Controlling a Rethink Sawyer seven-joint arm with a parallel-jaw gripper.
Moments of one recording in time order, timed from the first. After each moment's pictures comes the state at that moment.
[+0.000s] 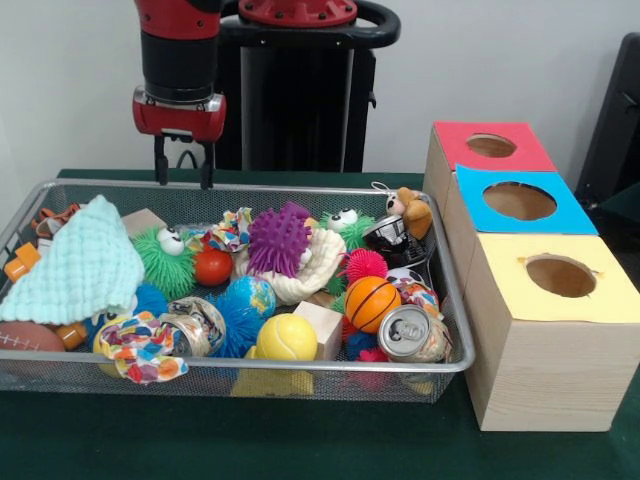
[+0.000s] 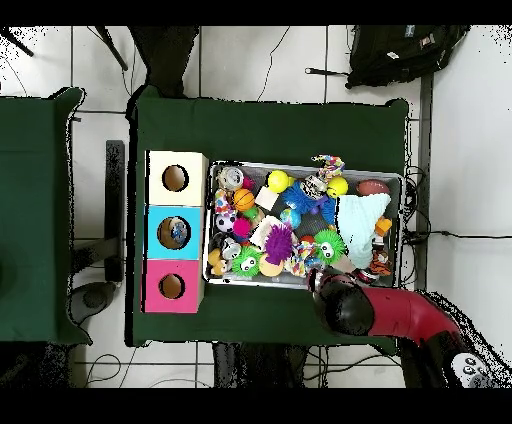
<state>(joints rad) -0.72 -0.73 0.17 1.96 -0.57 0.33 1.73</state>
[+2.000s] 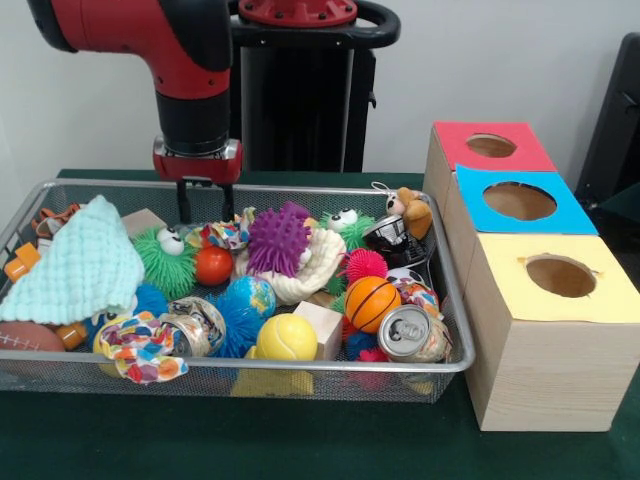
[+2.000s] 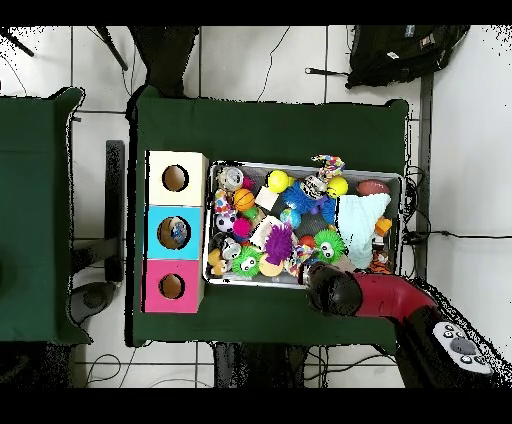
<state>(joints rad) -0.72 -0.55 0.18 1.87 -0.56 0.34 1.73</state>
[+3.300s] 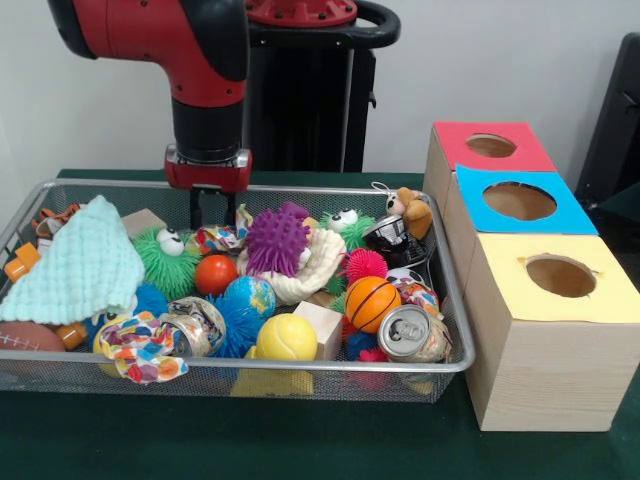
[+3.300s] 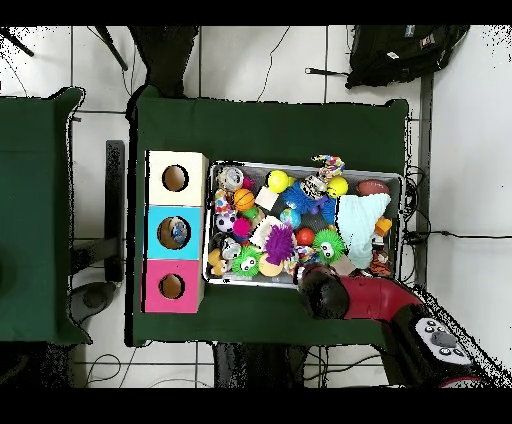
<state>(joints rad) -0.63 -0.52 0.10 1.86 -0.56 0.23 1.73</state>
